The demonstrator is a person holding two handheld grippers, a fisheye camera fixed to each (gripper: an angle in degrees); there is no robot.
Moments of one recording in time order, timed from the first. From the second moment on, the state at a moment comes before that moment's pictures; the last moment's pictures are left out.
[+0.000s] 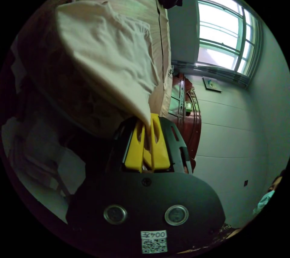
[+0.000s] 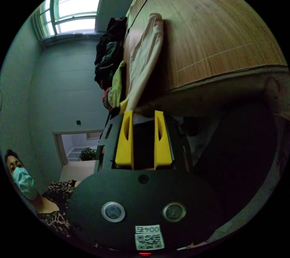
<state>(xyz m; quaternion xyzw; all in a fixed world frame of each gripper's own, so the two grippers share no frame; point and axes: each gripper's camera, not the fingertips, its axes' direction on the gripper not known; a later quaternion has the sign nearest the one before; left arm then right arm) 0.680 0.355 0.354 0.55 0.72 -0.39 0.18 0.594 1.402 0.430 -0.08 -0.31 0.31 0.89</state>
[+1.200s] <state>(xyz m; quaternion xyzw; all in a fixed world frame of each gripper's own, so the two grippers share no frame) 0.617 0.530 0.361 0.60 0.67 -0.35 0.25 0.564 1.186 0.533 -0.09 -0.28 0.30 0.91</state>
